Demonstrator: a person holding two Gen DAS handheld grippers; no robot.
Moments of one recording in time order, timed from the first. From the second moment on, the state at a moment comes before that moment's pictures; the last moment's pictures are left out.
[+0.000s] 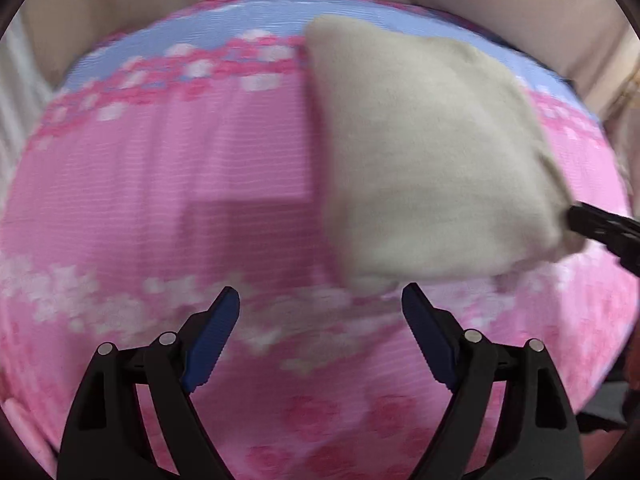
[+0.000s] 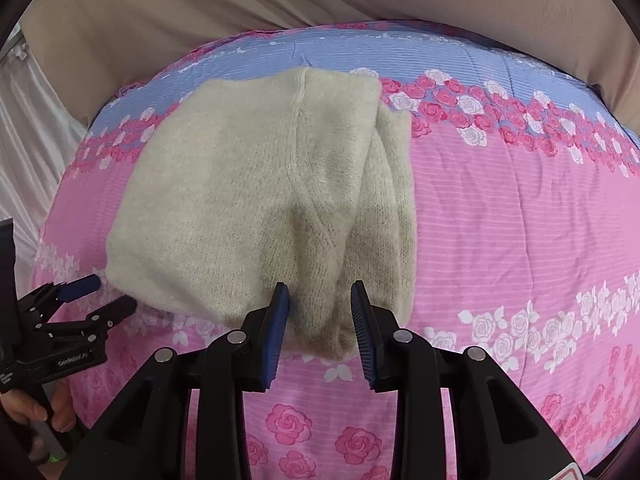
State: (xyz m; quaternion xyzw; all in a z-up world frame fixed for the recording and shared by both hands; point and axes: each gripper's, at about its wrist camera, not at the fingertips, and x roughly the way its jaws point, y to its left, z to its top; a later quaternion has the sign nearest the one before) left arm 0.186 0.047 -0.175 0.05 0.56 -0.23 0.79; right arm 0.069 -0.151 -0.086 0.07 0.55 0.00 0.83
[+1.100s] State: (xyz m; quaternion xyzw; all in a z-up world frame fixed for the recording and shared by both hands) left arm 0.203 0.009 -0.150 0.05 0.56 -0.20 0.80; right arm 0.082 -0.158 -0.101 0.07 0.56 -0.05 0.83
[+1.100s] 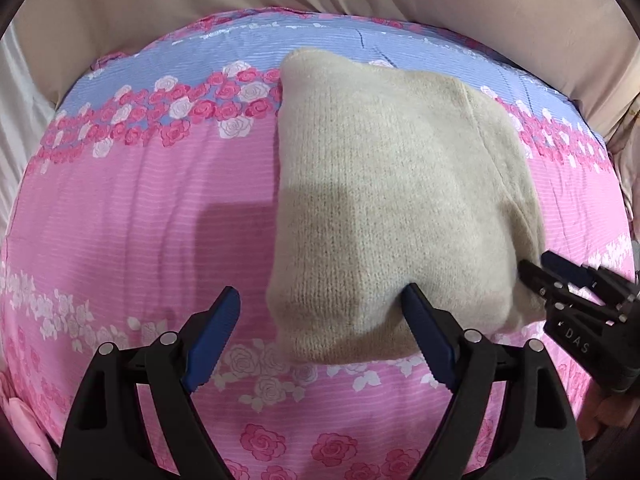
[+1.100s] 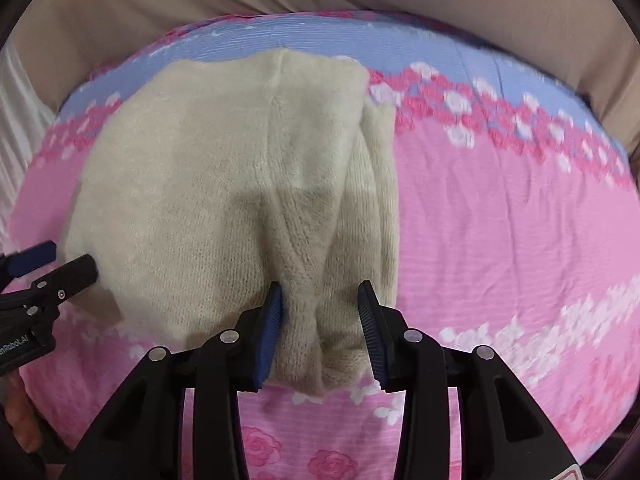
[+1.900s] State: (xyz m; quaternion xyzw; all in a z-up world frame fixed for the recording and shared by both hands) left arm 0.168 0.031 -0.136 0.03 0.55 -0.18 0.82; right arm 0.050 -0.176 -0.071 0.11 0.53 -0.06 0.84
